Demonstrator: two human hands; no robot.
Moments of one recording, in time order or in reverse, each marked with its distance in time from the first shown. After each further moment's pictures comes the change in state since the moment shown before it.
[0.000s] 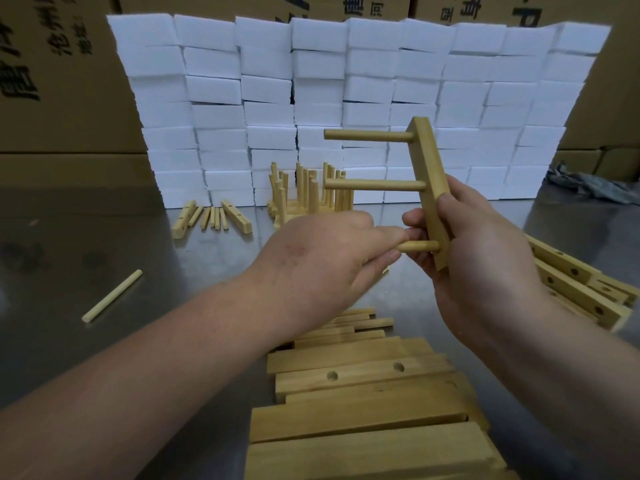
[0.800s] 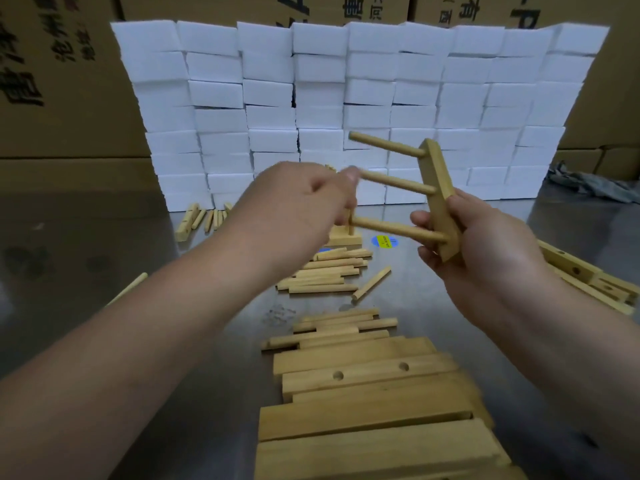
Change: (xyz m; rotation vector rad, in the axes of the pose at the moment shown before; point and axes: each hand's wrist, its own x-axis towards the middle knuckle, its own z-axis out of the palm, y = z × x) left_hand 0.010 -0.016 -0.024 -0.482 0.163 -0.611; right_hand 0.011 -0.005 -0.004 0.072 0.116 0.167
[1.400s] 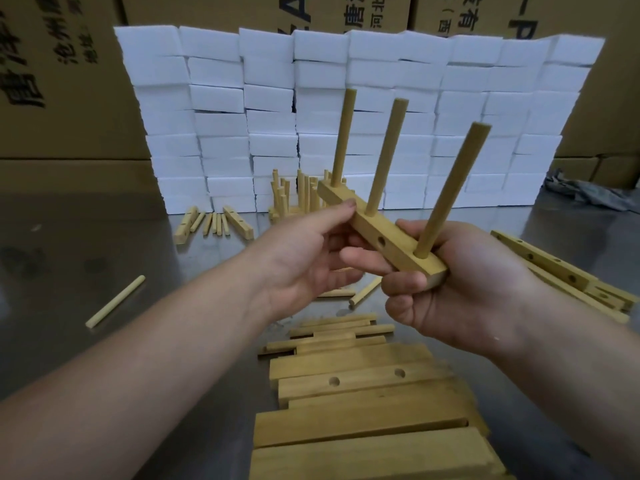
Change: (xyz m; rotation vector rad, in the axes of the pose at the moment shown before) left_hand 0.004 -0.019 0.029 -0.873 -0.275 -0.512; right_hand -0.022 -0.011 0.008 0.027 -0.503 0.495
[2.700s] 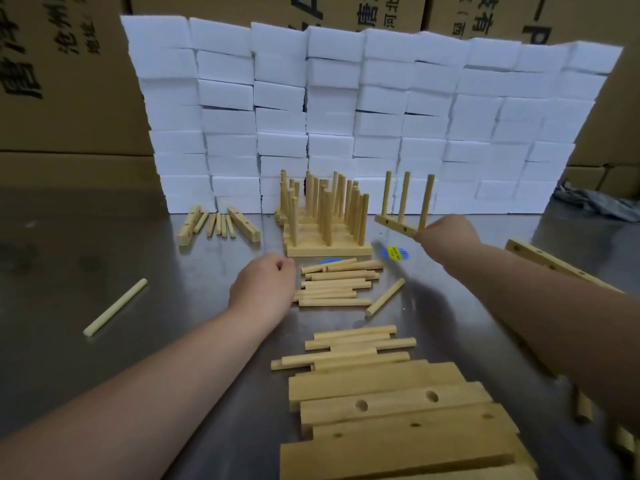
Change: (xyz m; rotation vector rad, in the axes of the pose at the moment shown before) left_hand 0.052 -0.069 -0.088 0.901 0.629 0.056; right_hand 0.144 -0.030 -0.104 -1.160 0.898 -0.148
